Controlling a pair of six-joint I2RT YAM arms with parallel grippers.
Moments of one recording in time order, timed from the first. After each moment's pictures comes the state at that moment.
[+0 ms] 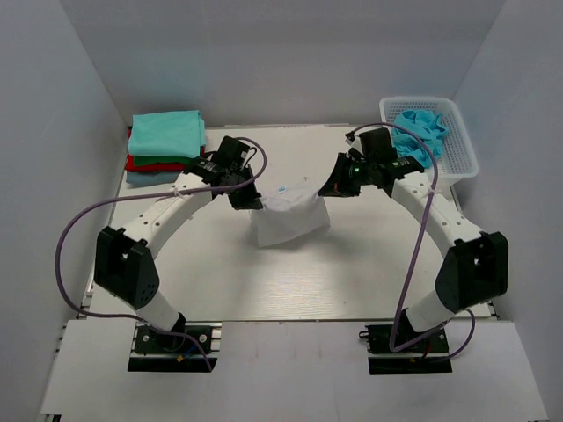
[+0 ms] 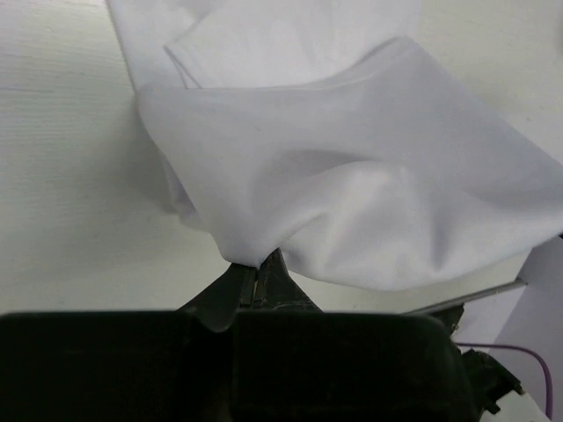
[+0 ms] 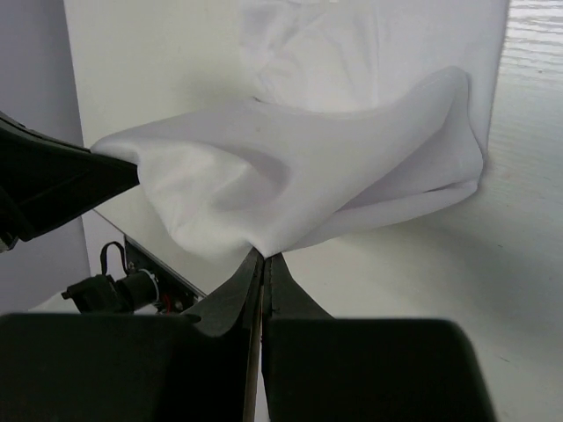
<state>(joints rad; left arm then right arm) -0.51 1.57 1.40 -0.80 0.11 -0.75 0.38 1.51 1.31 -0.61 -0.47 0.54</state>
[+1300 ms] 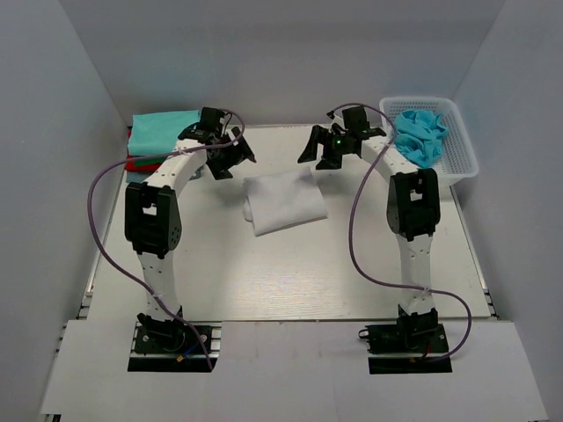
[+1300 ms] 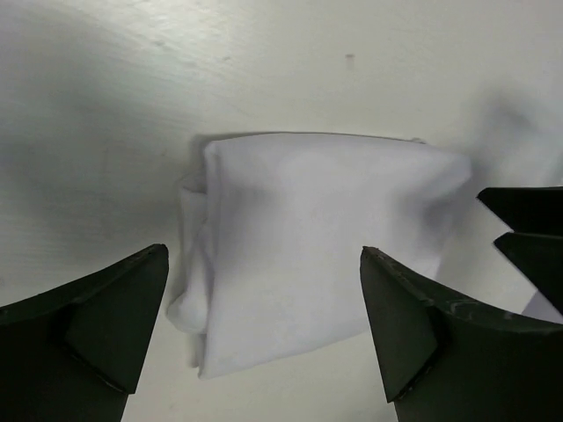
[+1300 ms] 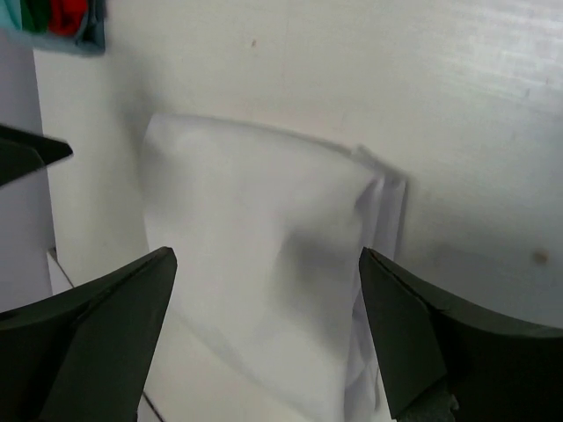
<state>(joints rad) -0.23 2.07 1.78 -0.70 0.15 -0.72 0.28 2.35 2.01 -0.50 -0.65 0.40</state>
